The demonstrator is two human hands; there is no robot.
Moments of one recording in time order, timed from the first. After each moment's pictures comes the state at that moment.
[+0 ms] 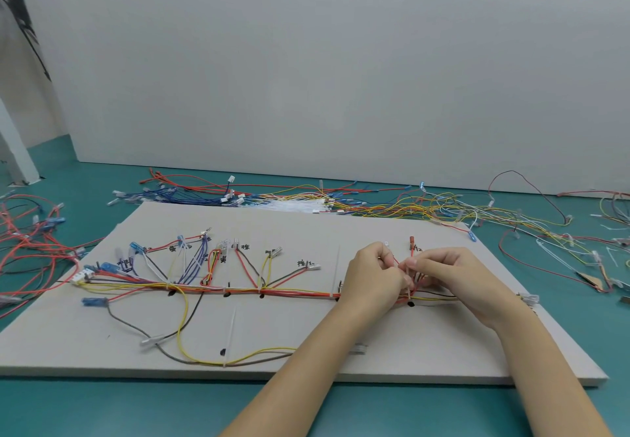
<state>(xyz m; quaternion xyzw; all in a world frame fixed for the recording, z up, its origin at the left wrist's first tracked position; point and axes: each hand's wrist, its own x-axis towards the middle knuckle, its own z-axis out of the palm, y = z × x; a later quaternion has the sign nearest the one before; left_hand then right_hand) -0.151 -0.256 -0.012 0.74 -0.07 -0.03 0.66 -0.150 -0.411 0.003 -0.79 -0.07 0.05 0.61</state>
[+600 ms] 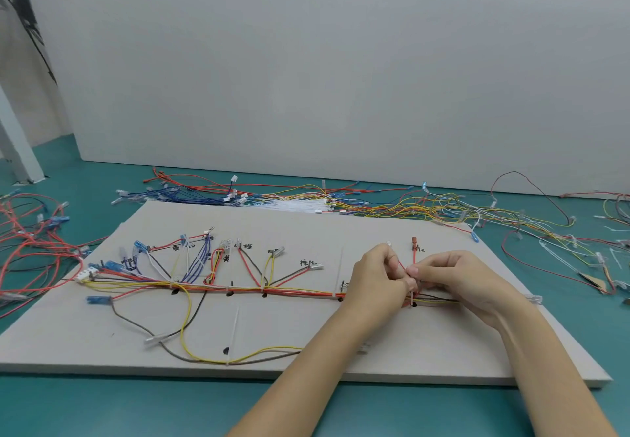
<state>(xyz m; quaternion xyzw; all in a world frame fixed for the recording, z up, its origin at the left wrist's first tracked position) -0.149 -0.256 -0.026 0.77 -0.10 0.01 0.63 -0.148 -0.414 0.004 -0.78 -0.02 0.09 0.62</state>
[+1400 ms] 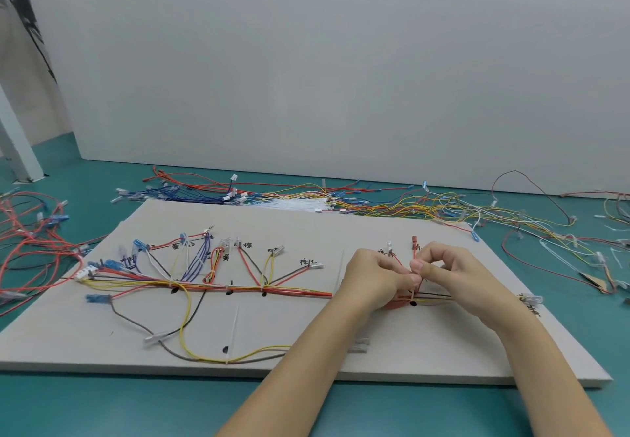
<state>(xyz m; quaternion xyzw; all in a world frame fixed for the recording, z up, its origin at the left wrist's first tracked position) -0.148 -0.249 -0.010 0.74 -0.06 -0.12 0.65 -0.154 -0.409 0.004 -0.86 -0.11 -0.02 0.50</state>
